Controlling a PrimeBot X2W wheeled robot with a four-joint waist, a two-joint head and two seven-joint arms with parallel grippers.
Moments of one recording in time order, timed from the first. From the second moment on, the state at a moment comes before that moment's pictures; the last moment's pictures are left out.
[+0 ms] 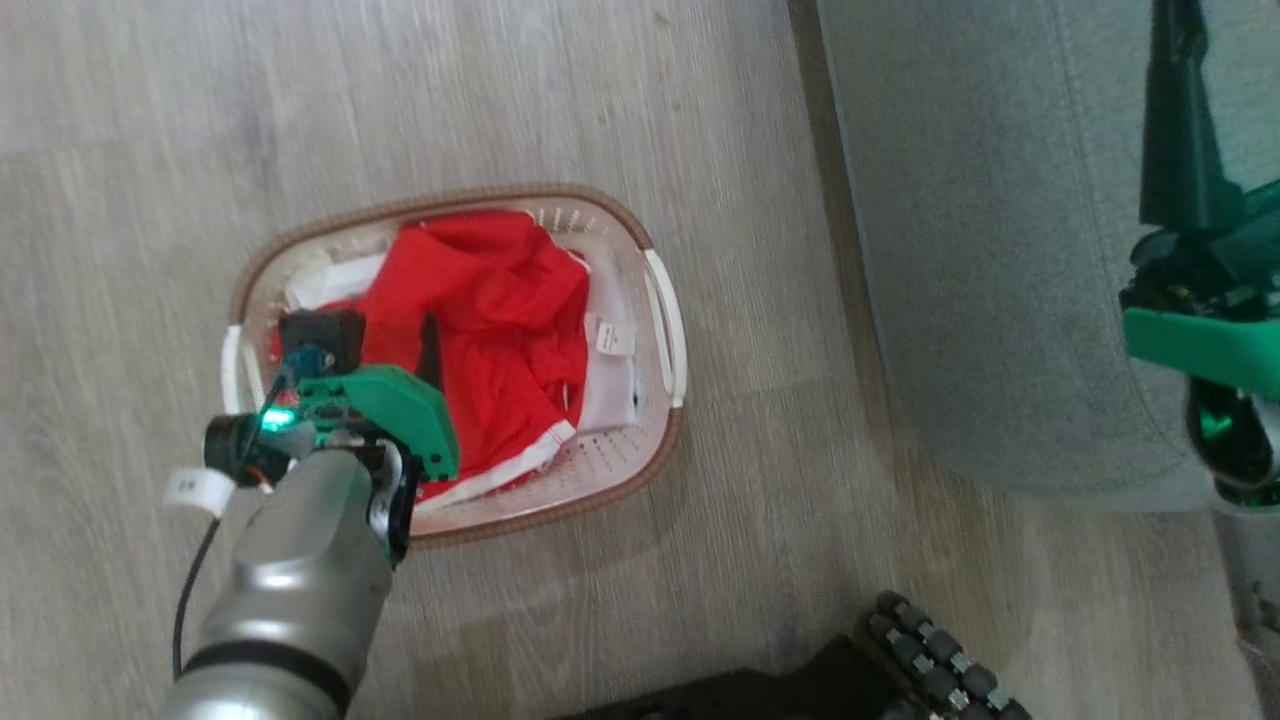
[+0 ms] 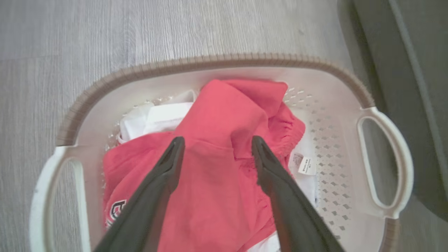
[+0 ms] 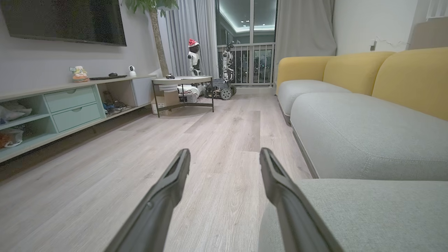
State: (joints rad) left arm -0.67 0.03 -0.32 1.07 -0.34 0.05 -0.25; right arm -0.44 -0.32 0.10 -0.21 0.45 0.13 -0.26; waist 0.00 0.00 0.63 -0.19
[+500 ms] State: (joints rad) left arm -0.90 0.06 -0.35 1.28 -0.32 0.04 -0.15; right arm -0.51 -0.32 0.10 -0.24 0.46 0.13 -0.26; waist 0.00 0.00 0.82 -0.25
